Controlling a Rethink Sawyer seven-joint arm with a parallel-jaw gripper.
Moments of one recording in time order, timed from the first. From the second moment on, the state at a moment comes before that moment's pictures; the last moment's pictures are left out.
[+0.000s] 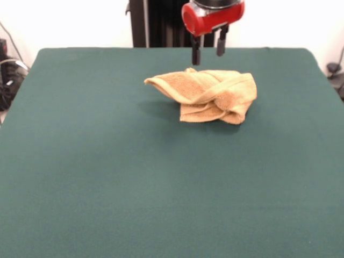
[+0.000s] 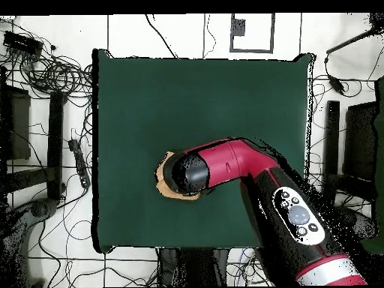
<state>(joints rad) -0.53 -0.76 0.60 1.82 -0.57 0.82 1.57</state>
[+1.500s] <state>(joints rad) -0.65 -0.63 0.72 1.77 -0.61 0.88 1.54</state>
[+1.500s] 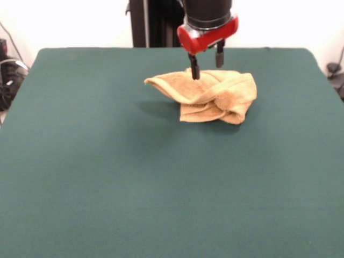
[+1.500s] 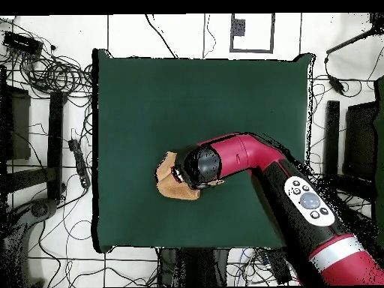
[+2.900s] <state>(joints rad) -0.79 -0.69 0.89 1.55 -0.62 1.16 1.40</state>
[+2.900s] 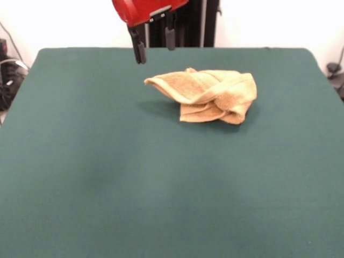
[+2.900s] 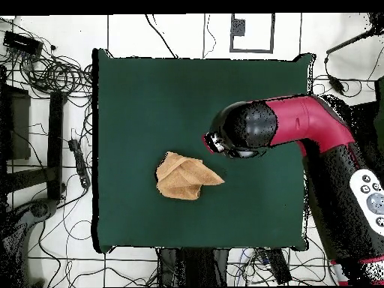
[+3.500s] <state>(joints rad) -0.79 -0.74 0.89 1.52 -0.64 1.16 1.40</state>
